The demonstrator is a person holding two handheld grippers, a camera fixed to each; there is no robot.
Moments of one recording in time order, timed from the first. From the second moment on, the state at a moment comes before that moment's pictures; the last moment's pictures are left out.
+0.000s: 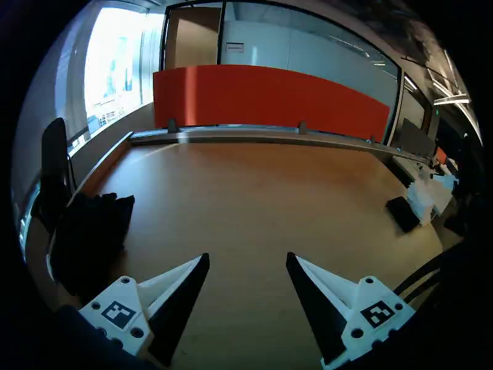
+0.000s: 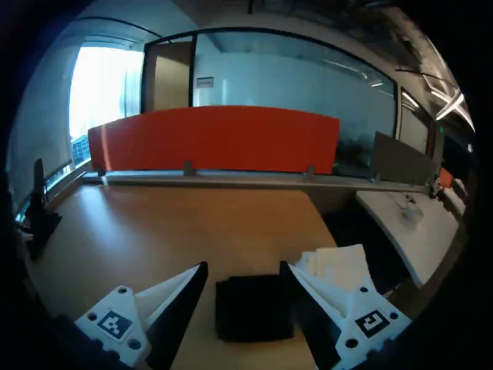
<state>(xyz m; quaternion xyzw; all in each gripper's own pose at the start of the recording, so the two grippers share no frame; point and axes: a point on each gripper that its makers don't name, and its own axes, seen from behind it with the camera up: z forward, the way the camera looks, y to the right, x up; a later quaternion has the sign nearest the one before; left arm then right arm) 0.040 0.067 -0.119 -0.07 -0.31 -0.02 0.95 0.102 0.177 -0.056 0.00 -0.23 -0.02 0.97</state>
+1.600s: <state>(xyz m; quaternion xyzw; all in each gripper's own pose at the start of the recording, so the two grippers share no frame) 0.180 0.025 0.015 -0.04 -0.08 -0.01 1.00 0.201 0.059 0.007 0.00 -0.07 0.00 1.00</state>
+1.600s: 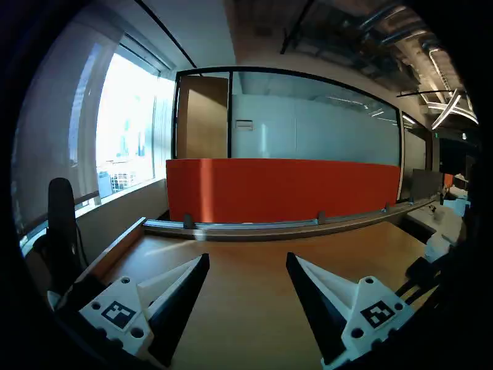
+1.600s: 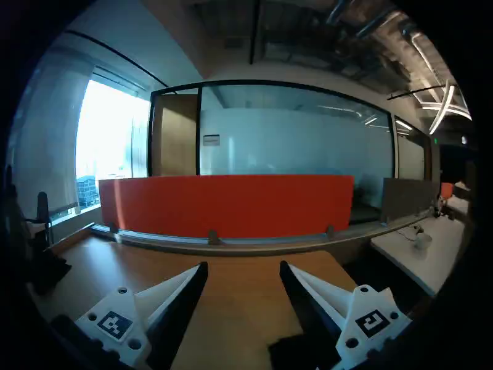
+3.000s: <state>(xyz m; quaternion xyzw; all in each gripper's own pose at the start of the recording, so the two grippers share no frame) 0.166 -0.001 0.012 -0.03 -0.02 0.01 1.00 0.235 -0.060 0.010 0.04 -0.03 0.02 1.00</state>
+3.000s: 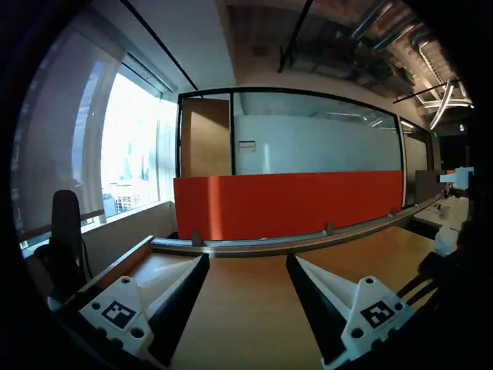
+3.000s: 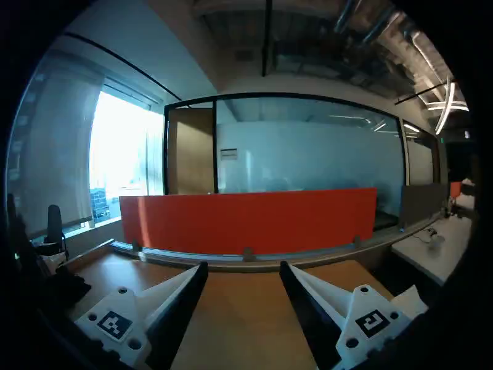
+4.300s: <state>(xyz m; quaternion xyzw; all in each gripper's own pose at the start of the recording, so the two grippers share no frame) 0.029 -0.003 0.000 0.00 0.02 0.00 1.00 0.157 -0.087 0.009 0.05 -0.02 -0.01 1.00</state>
